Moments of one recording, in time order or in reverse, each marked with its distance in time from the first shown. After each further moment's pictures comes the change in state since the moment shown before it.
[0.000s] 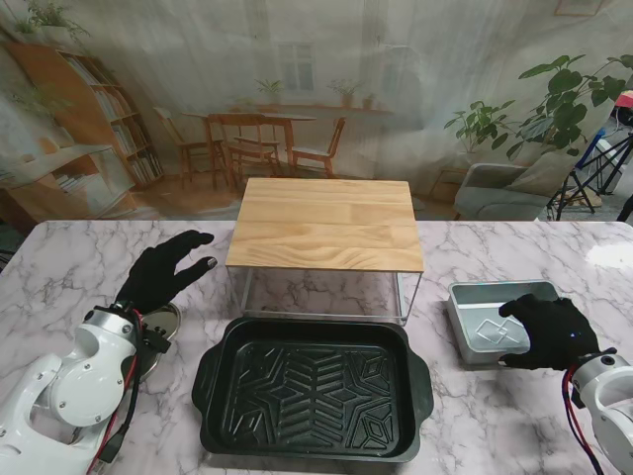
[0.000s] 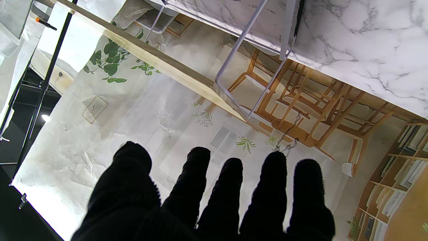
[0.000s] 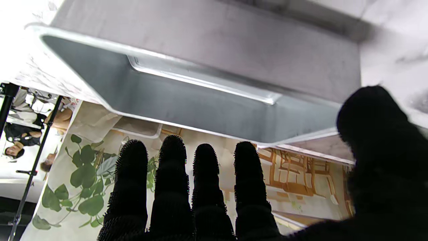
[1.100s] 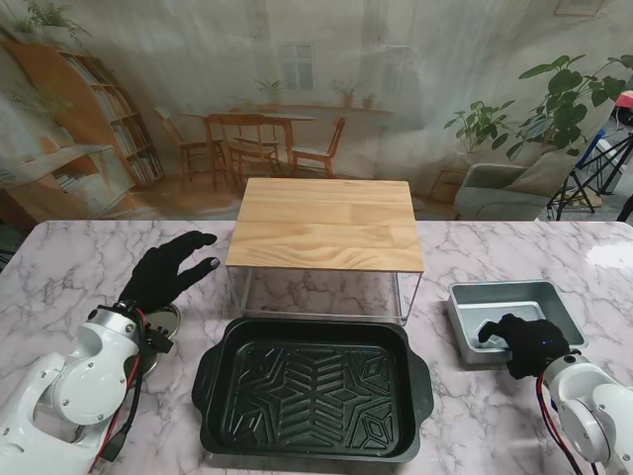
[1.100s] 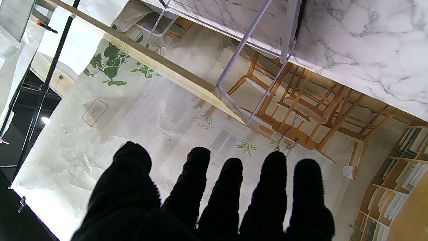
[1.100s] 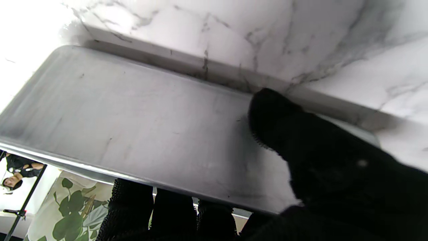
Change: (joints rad) left arm -0.009 0.001 0.011 0.004 0.003 0.007 -0.007; right arm 0.124 0.023 -0.170 0.160 -0.049 0.106 0.093; left_hand 0.000 0.000 0.000 0.000 0.000 0.000 0.000 0.000 0.000 0.000 0.000 0.001 0.000 0.000 0.000 0.014 0.002 -0.007 0.000 0.003; right_hand 0.255 -0.108 0.468 -0.027 -0.024 -0.385 0.073 -0.020 0.030 -0.123 0.001 -0.050 0.121 -0.043 0.050 0.003 0.232 -0.079 0.188 0.027
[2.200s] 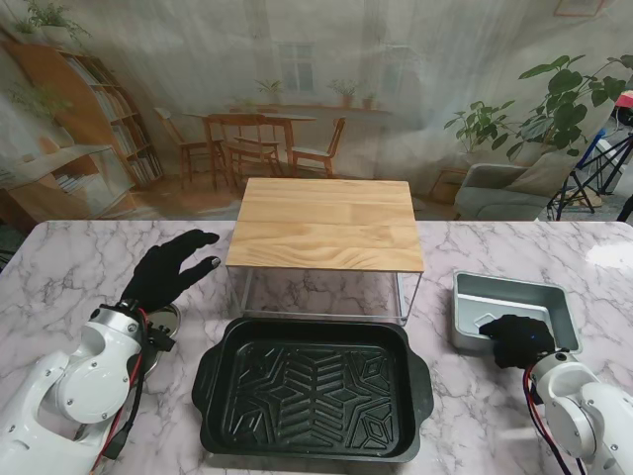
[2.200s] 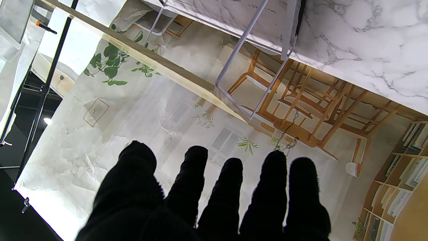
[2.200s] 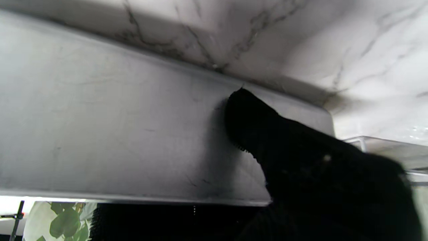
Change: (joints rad) left arm -0.013 0.000 0.012 0.019 0.016 -0.011 0.023; right arm 0.063 -0.009 -0.068 0.103 0.132 -0.024 -0.170; left_hand 0.041 0.000 -0.001 0.000 0.001 -0.027 0.012 0.000 0.000 0.000 0.000 0.000 0.000 0.001 0.009 0.007 0.016 -0.044 0.002 0.008; right_hand 0.122 0.009 0.058 -0.215 0.672 0.251 -0.091 0.013 0.646 0.039 0.030 0.079 0.569 0.095 0.151 0.136 0.438 0.126 0.131 -0.135
